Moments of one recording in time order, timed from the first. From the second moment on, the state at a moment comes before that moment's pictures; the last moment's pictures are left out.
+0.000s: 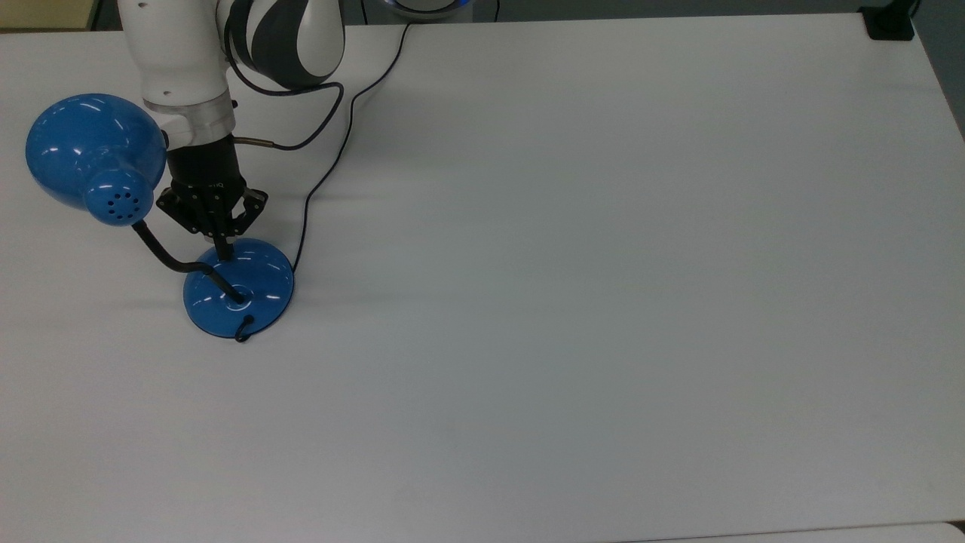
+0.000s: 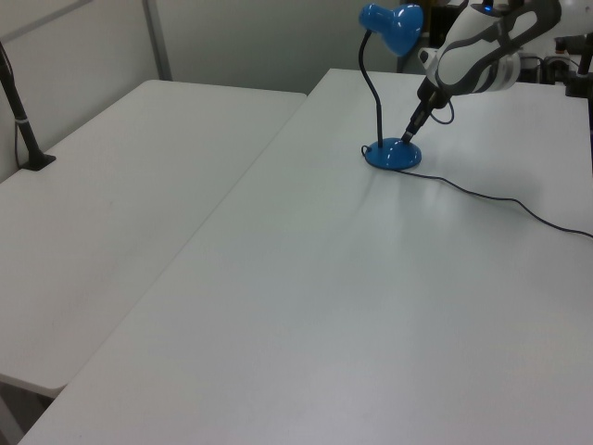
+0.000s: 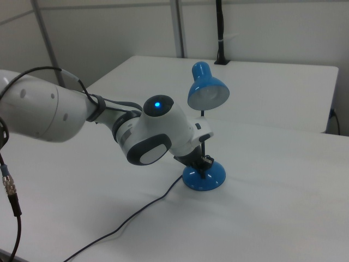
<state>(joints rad) -0.18 0.34 -0.13 -2.00 0.37 2.75 -0.63</state>
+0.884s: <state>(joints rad) -0.18 0.34 -0.13 -1.99 0.38 2.75 -0.62</state>
